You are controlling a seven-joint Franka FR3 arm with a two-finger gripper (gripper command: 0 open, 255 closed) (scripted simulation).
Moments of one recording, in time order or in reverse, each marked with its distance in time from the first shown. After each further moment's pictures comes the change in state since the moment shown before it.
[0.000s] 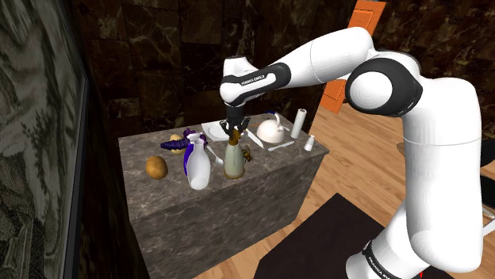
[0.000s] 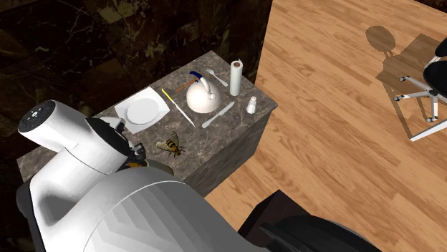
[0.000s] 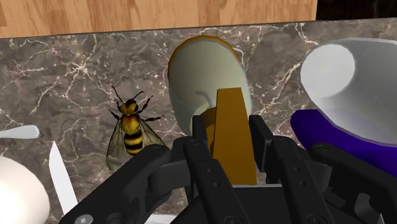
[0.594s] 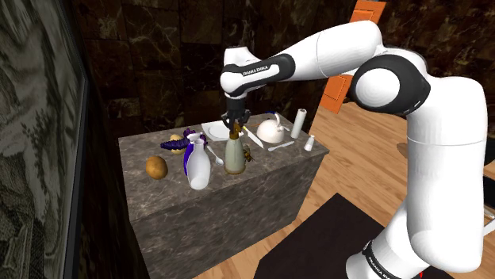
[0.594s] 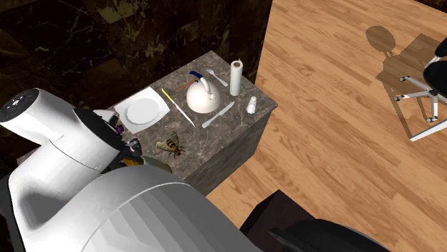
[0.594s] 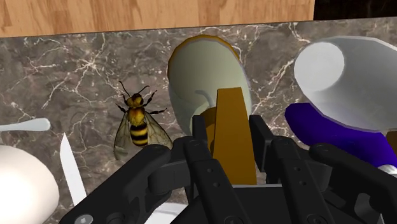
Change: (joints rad) arm 0.001 -0.033 -0.001 0.036 -0.001 -0.068 -0.003
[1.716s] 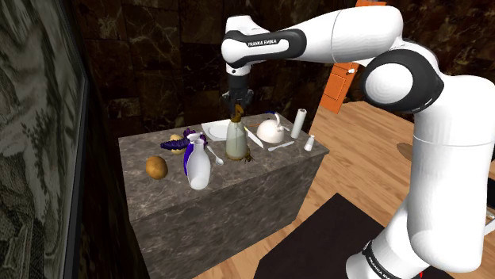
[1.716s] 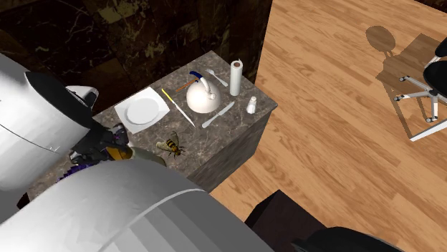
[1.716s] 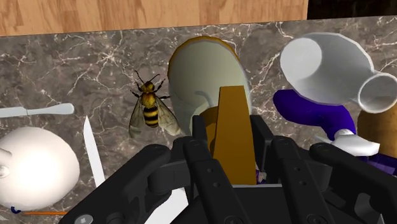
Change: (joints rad) arm 0.001 -0.052 -0.002 0.152 -0.002 -0.203 -0.010
